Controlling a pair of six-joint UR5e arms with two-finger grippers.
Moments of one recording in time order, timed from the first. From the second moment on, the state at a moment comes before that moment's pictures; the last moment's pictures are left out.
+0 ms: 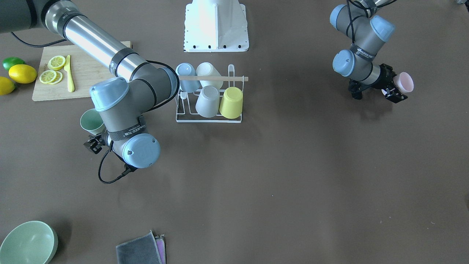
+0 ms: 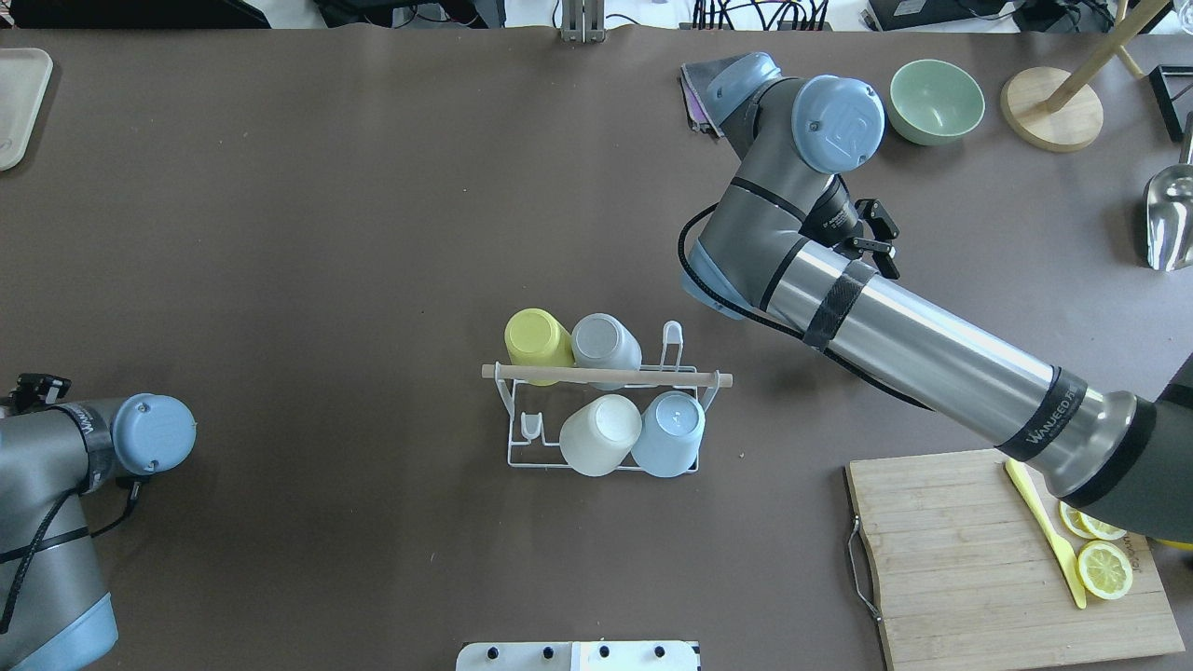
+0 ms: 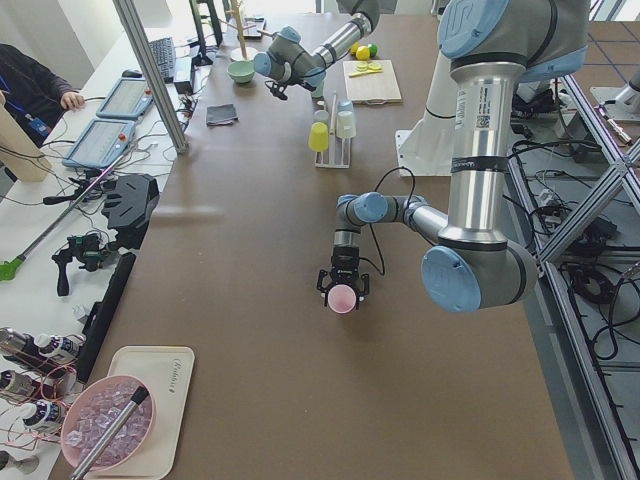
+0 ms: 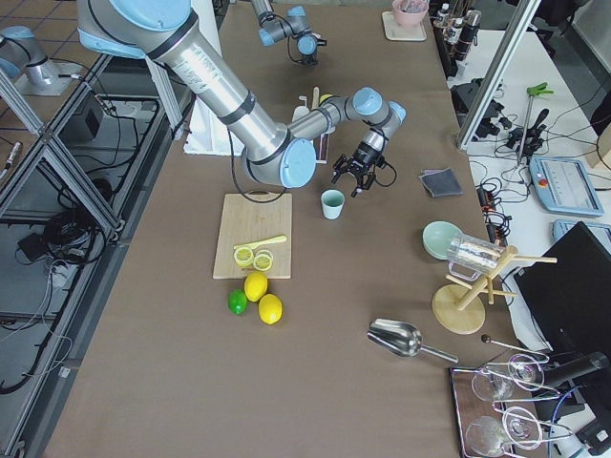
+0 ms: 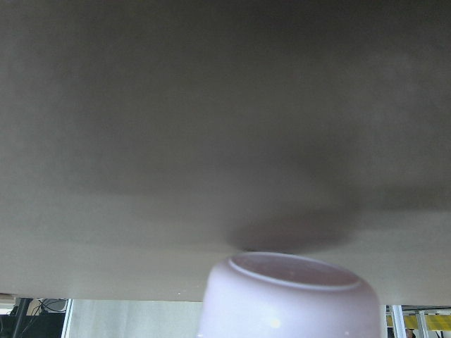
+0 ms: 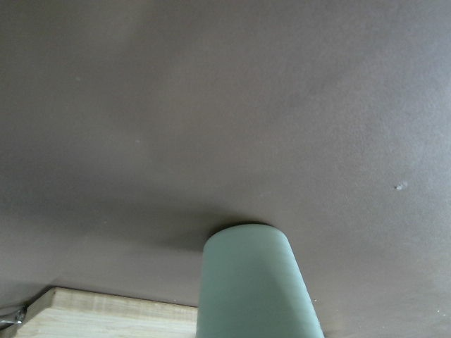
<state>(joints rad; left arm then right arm) -0.46 -1.59 -1.79 -1.05 -1.37 0.44 0.75 -0.67 1.13 -2.40 1.95 -0.24</state>
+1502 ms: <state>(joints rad) -0.65 -1.68 -1.90 -1.04 -1.37 0.55 0.71 -0.67 1.04 -2.40 1.84 -0.31</state>
